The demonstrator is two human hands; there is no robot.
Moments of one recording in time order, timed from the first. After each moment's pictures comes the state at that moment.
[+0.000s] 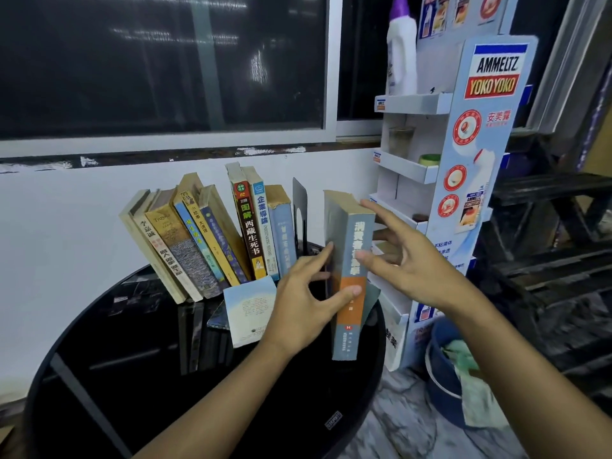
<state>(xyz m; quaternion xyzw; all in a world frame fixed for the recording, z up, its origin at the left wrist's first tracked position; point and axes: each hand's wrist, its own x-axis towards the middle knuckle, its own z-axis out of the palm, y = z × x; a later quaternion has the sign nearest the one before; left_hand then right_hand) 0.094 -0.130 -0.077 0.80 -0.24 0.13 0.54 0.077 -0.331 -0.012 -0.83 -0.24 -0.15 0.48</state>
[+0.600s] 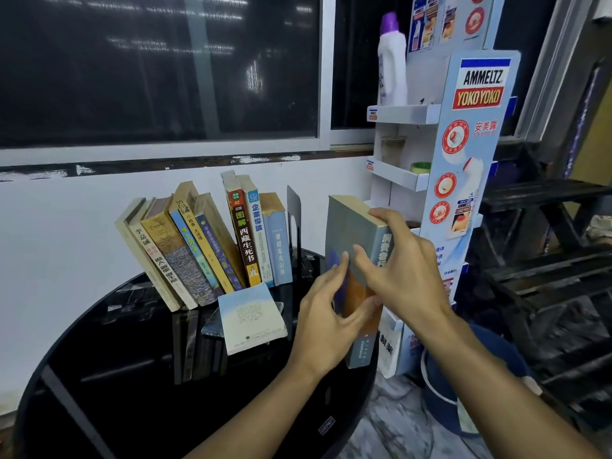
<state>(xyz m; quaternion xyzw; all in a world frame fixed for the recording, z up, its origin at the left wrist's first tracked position) 0.068 -0.171 -0.081 0.76 -0.24 0.15 0.58 0.056 -0.304 -0.010 -0.87 -0.04 -0.37 0.33</state>
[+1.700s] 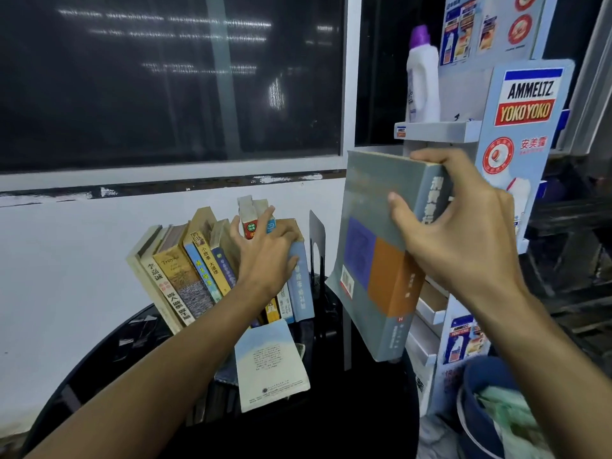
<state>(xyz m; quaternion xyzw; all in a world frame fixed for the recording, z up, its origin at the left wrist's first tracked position) 0.231 -0.075 0.001 0.95 -0.11 0.31 -0.02 0.084 -0.294 0.084 -0.79 -0.11 -0.50 0.34</state>
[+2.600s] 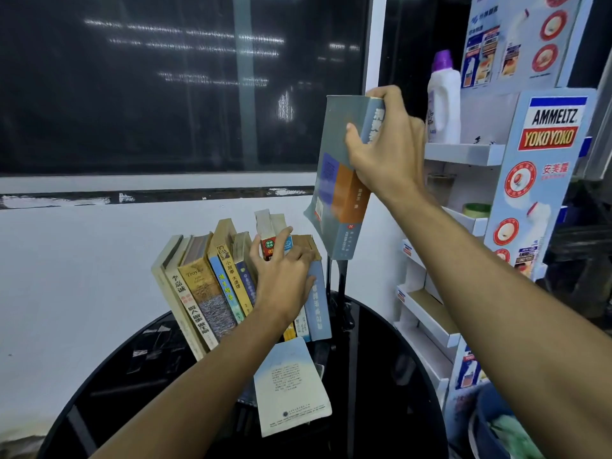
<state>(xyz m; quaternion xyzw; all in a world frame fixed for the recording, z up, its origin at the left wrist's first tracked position) 0.233 -0.060 -0.012 0.94 -0.11 0.34 -0.02 0.218 -0.221 0.163 -0.77 -0.13 -0.55 0.31</state>
